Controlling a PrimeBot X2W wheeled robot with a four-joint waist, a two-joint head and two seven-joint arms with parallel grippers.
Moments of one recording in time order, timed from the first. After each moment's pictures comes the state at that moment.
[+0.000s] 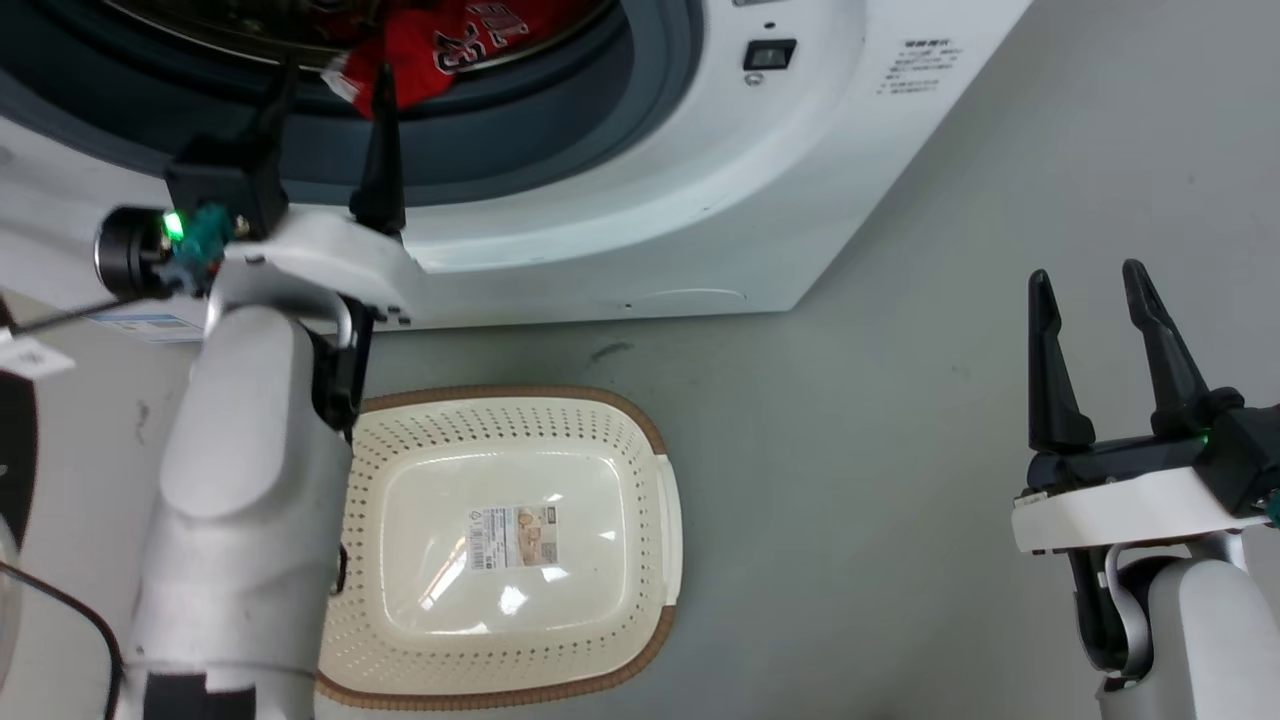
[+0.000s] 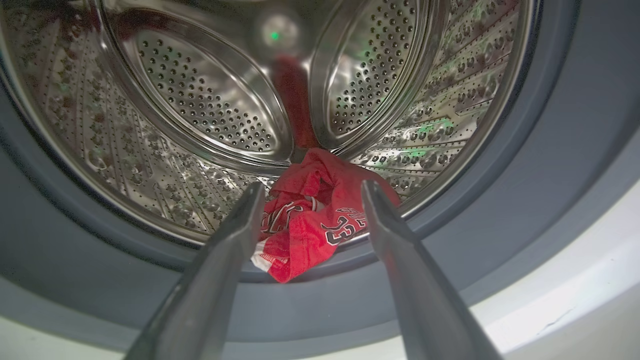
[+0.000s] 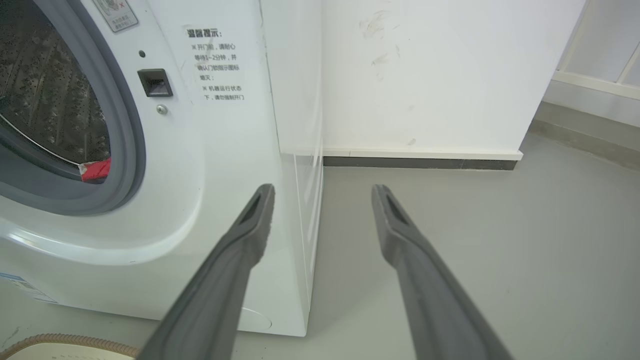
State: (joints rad) left arm -0.75 0.13 -0.02 0.57 -0.10 -0.09 -0.26; right arm -0.23 -0.05 -0.04 0.03 0.07 0.13 -0.24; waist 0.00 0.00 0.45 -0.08
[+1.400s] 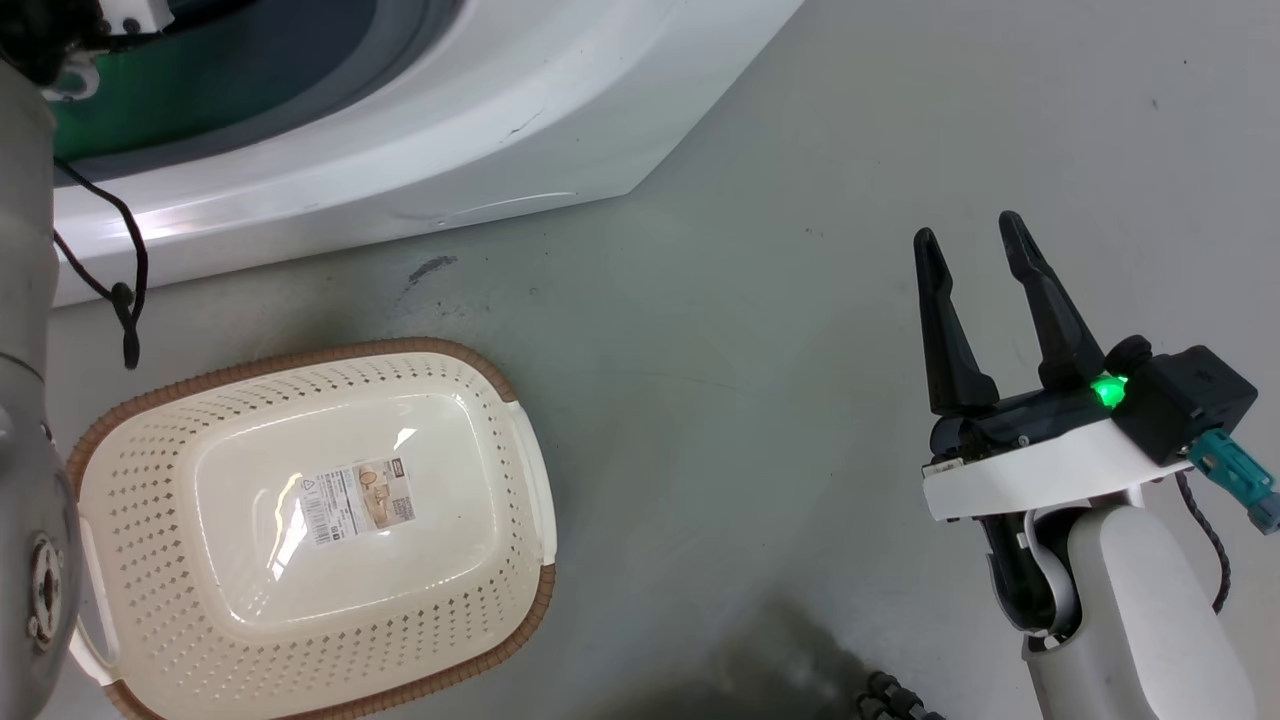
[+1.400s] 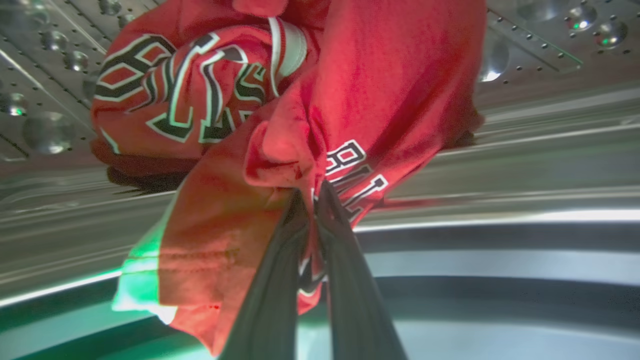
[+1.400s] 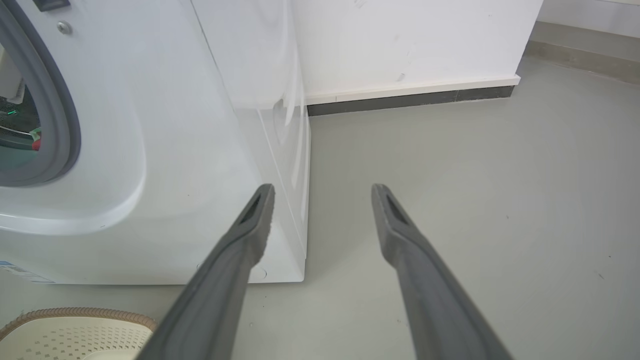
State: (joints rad) left arm -1.48 0.36 -0.16 1.20 -0.29 -0.11 0.60; right arm -0.34 -0.05 0.14 0.11 0.25 0.13 -0.26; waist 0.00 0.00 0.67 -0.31
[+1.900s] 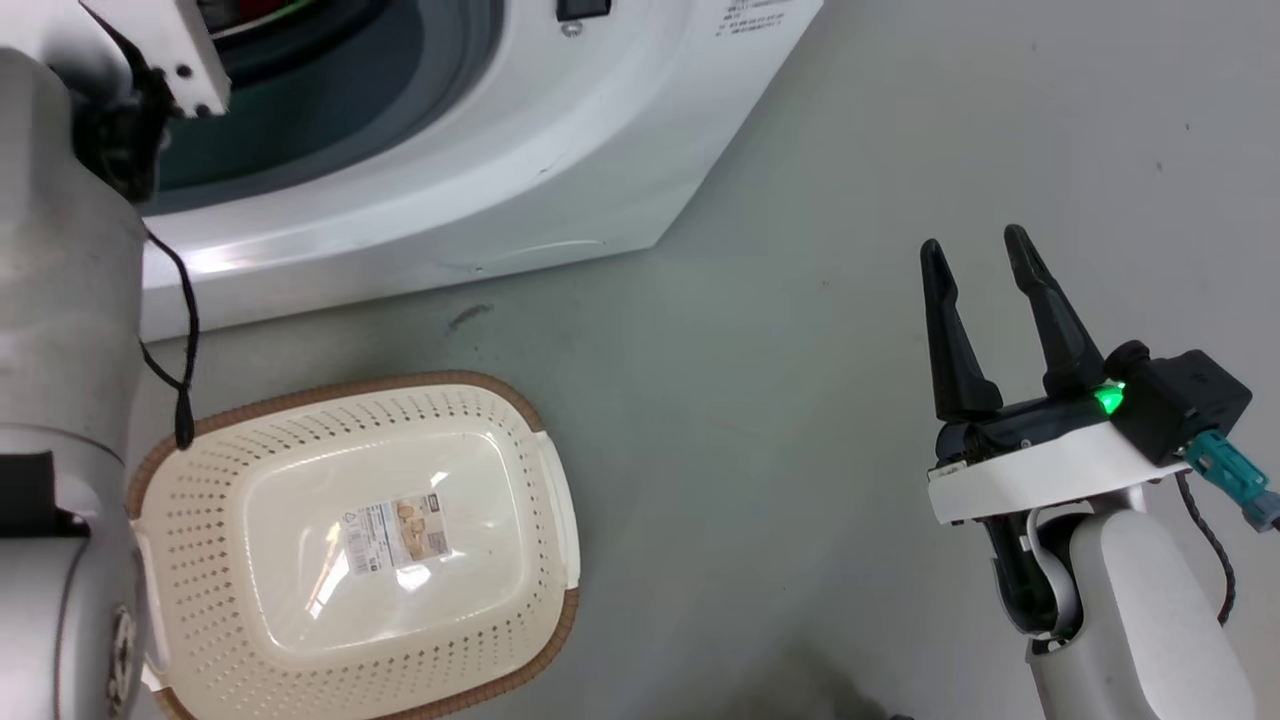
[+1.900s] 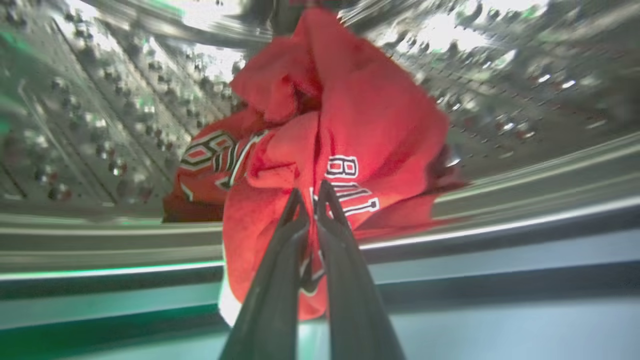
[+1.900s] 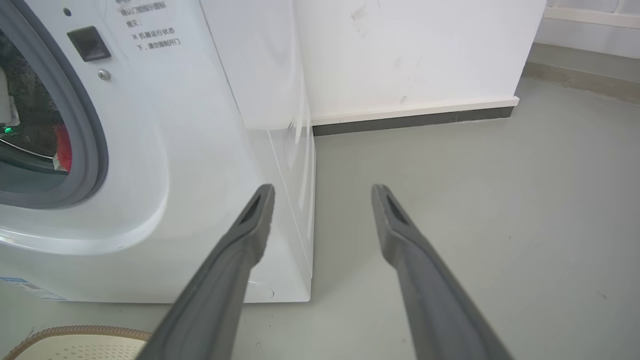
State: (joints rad) left arm -1.31 0.34 -0.15 1.13 -0.31 -0.06 0.20; right arm -0.34 -0.05 0.13 0.15 0.24 0.13 -0.26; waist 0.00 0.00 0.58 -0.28
